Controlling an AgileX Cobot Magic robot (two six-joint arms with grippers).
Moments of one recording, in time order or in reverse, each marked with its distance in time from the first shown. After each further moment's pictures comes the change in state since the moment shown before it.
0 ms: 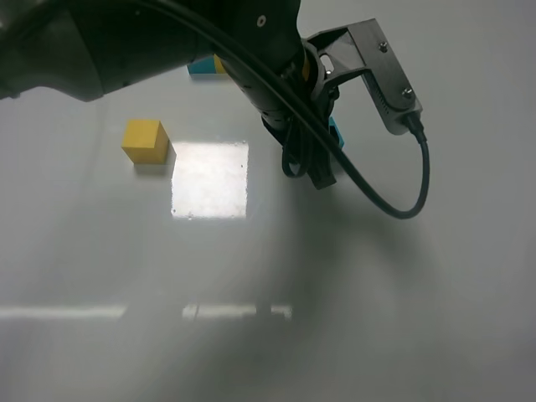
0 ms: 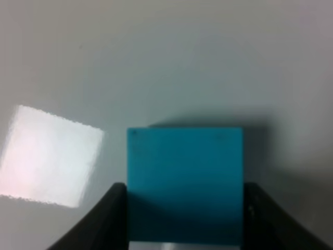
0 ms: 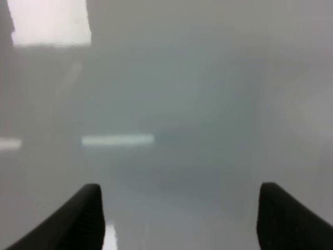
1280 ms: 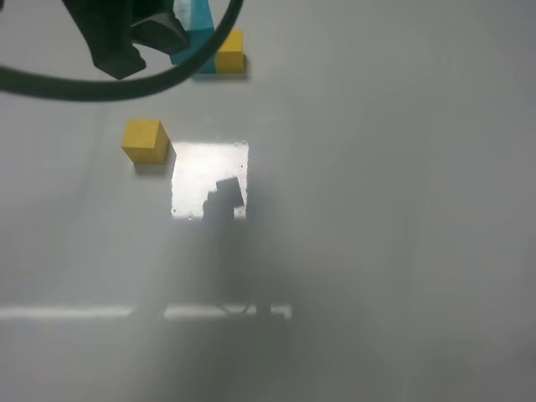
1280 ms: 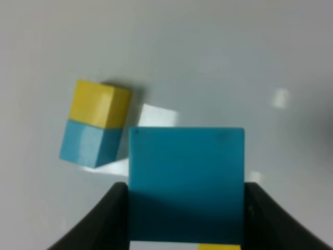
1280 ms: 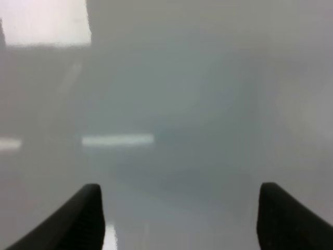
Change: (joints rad) left arm -0.035 -0.466 0.132 0.122 0.271 0.198; right arm 0.000 0.000 0.000 0.000 0.000 0.000
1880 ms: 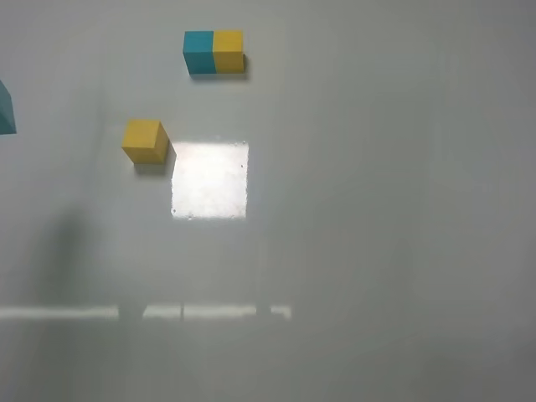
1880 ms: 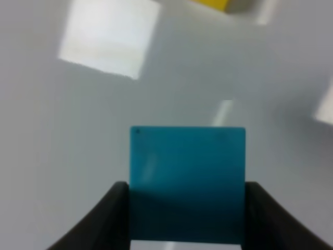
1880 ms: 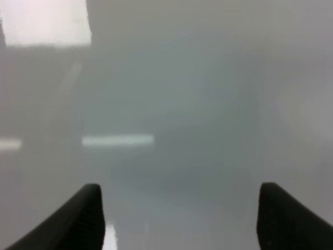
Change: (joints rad) left arm 0.441 -0.361 0.413 -0.159 0.003 0.260; right arm 0.000 0.000 0.000 0.000 0.000 0.000
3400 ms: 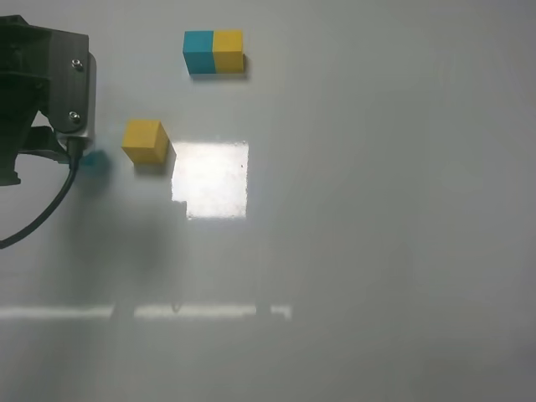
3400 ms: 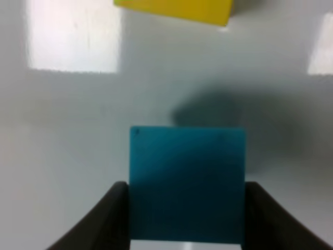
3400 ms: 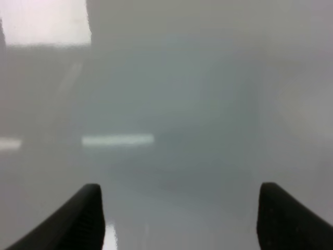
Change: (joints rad) left arm 0.114 0.274 0.005 -0.085 -0.209 0.190; right arm 0.000 0.000 0.000 0.000 0.000 0.000
